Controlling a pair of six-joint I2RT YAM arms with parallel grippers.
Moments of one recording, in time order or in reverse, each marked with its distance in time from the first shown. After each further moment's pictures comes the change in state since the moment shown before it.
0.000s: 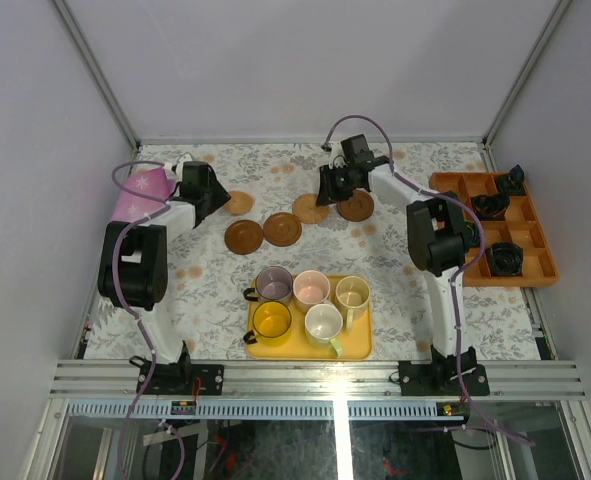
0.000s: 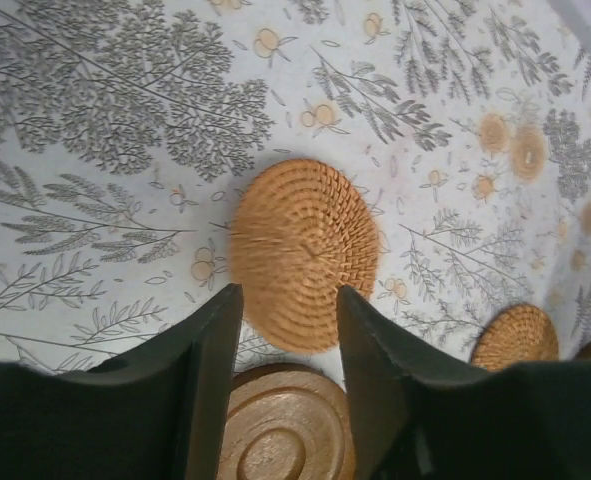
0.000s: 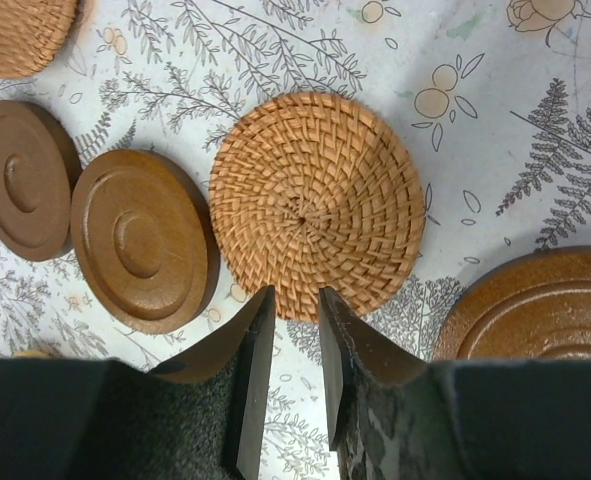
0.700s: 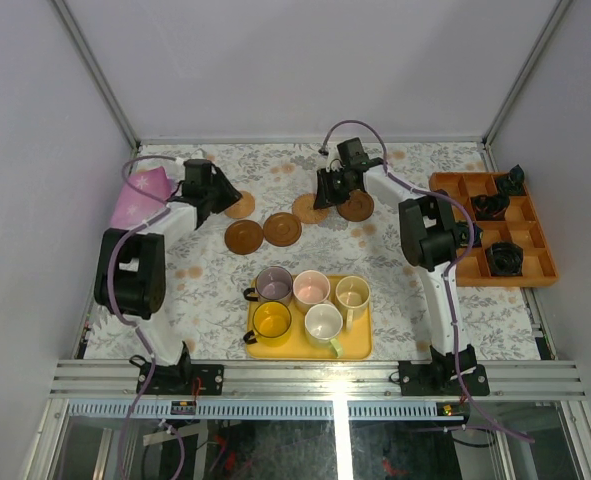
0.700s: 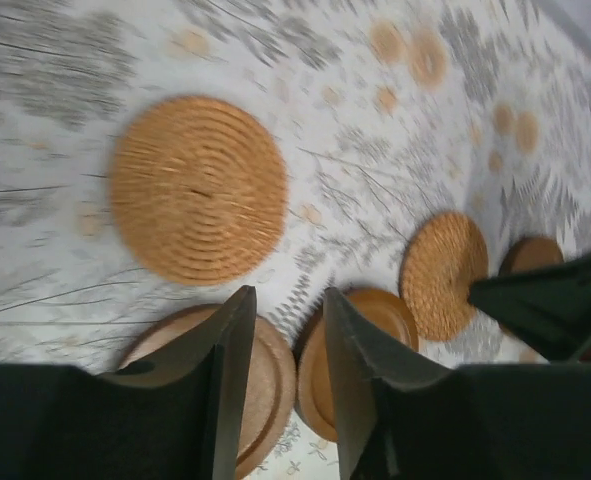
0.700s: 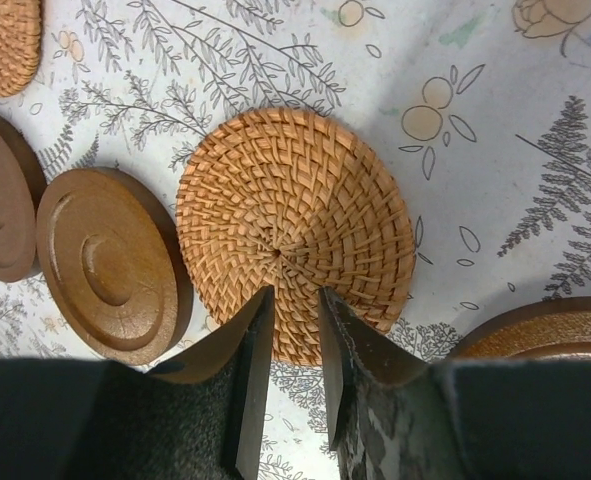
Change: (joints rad) left arm -0.030 -0.085 -0.020 -0.035 0.132 0.018; right arm 0.000 0.122 0.093 -0.016 -0.014 0.004
